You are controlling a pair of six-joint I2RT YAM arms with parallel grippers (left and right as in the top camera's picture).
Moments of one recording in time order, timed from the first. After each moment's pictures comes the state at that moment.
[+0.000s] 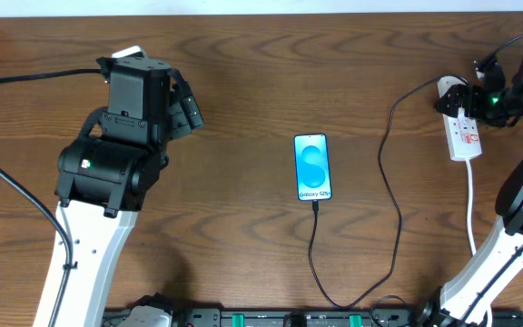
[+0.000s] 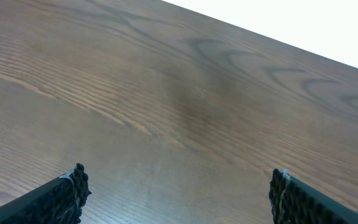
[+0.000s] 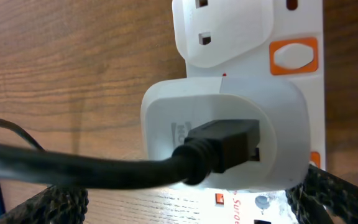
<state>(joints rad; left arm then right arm) -0.26 1.27 1.50 -1.03 -0.32 -0.47 -0.40 2.20 1.72 -0.90 -0.48 -0.25</state>
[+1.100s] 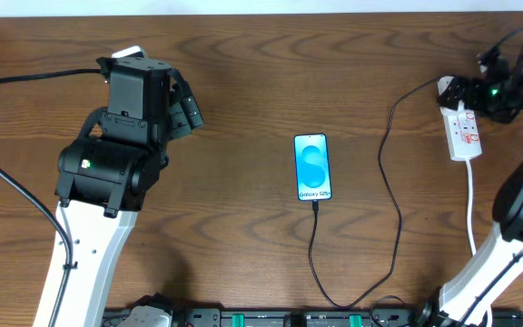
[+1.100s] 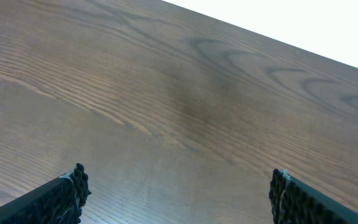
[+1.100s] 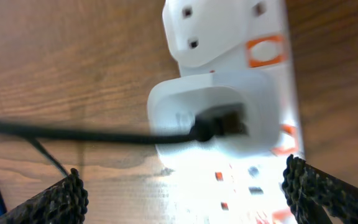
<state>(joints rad) -0.26 1.27 1.50 -1.03 -0.32 -0.47 -0.37 2.13 1.75 -0.94 -0.34 -0.13</state>
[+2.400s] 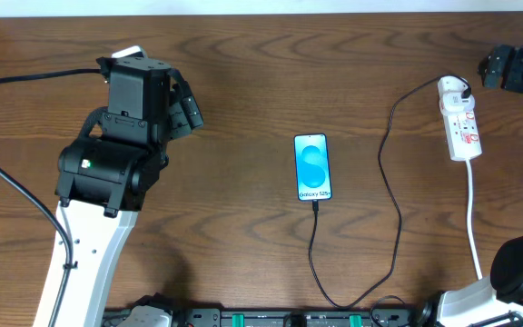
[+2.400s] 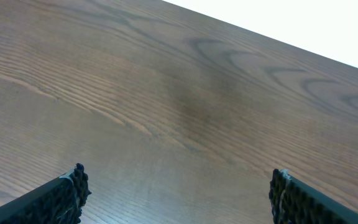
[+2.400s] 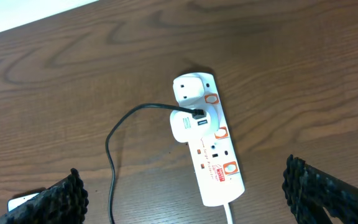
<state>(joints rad) -0.26 1.27 1.50 -1.03 -0.32 -0.47 -0.36 1.74 1.77 -0.99 -0.23 -0.07</state>
